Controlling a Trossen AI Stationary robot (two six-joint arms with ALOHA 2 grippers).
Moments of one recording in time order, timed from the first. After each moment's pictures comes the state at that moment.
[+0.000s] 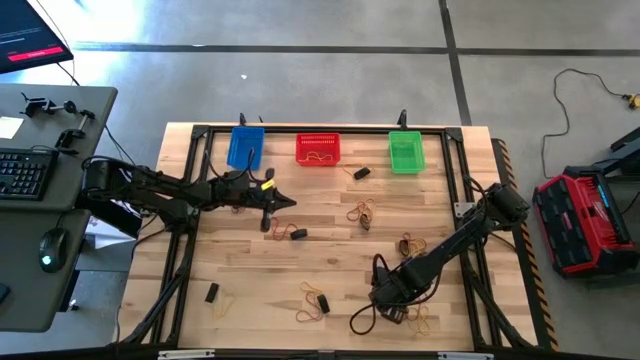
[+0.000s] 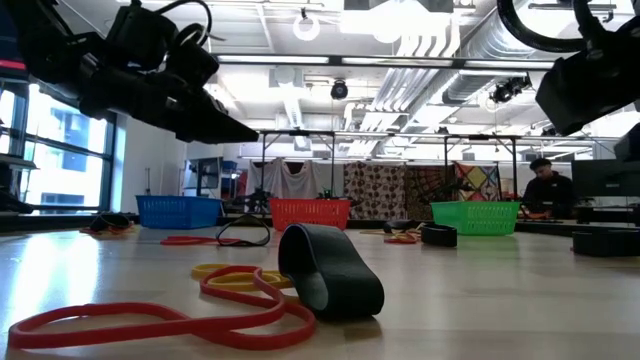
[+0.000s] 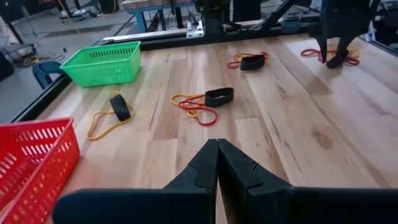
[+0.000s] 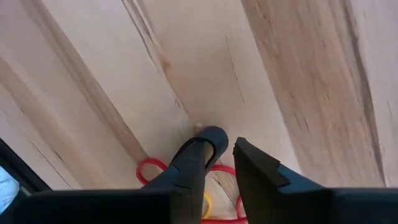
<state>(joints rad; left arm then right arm) 0.17 1.30 0.30 0.70 0.15 0.18 0.63 1.82 1.13 -0.80 -0.17 1.07</state>
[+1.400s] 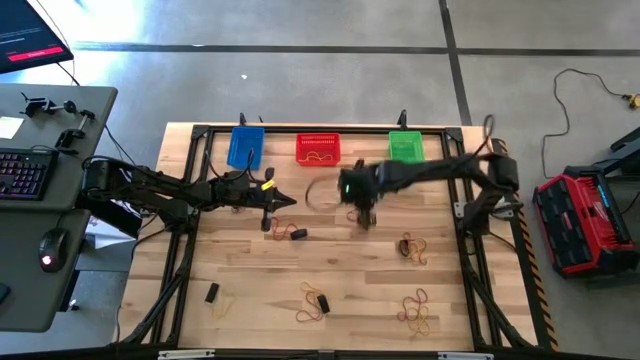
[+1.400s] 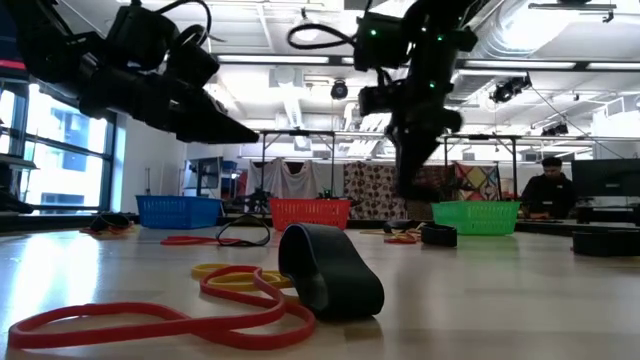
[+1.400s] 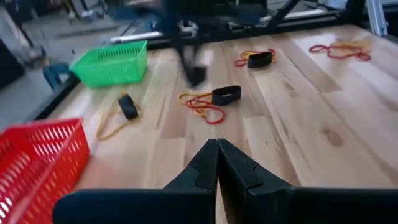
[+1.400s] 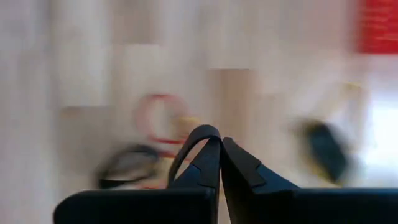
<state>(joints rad) 0.17 1.30 0.30 0.70 0.12 0.18 -0.16 1.72 1.23 -0.78 0.10 -0.19</state>
